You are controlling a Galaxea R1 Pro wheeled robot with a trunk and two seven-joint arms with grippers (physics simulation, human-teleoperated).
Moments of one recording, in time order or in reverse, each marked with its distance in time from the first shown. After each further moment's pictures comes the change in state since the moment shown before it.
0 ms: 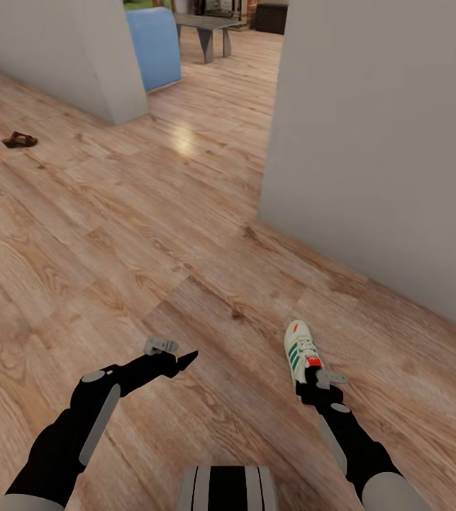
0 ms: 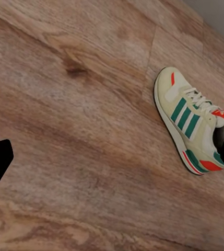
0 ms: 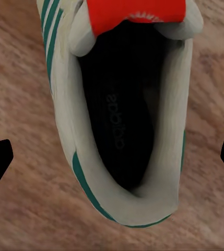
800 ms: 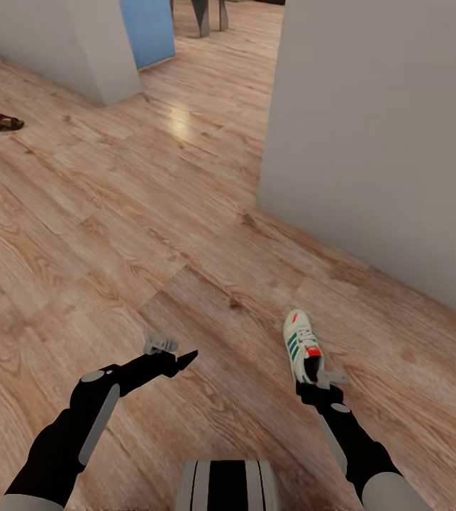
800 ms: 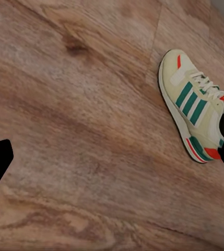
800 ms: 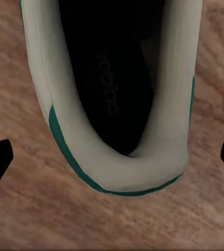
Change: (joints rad) left arm 0.000 0.001 0.001 -0.004 0.000 0.000 0.000; right arm 0.000 0.000 0.000 -0.001 0.000 -0.001 -0.001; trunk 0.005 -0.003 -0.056
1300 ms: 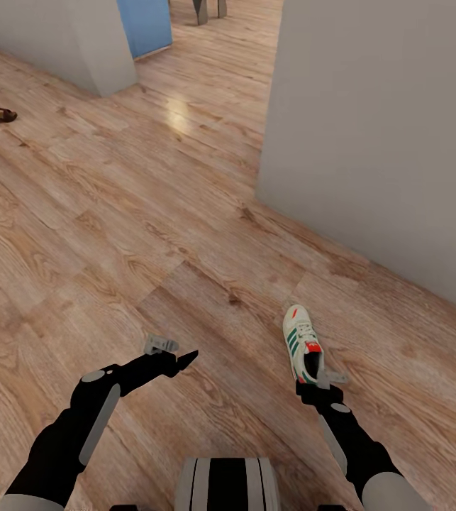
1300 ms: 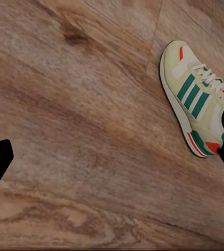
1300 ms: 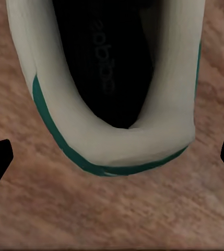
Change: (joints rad) left arm 0.000 -0.001 -0.003 -0.001 0.000 -0.001 0.000; right arm 0.000 0.000 0.000 0.001 0.001 0.000 0.000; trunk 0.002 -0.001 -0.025
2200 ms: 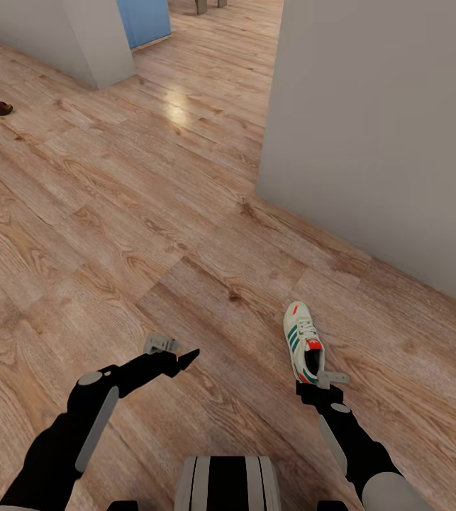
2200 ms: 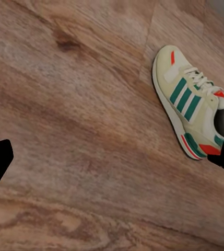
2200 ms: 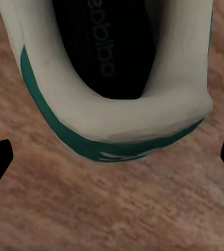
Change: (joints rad) left arm 0.029 -0.002 -0.004 -0.078 0.001 0.000 0.000; right arm 0.000 0.000 0.000 0.000 0.000 -0.002 -0.001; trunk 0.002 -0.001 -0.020
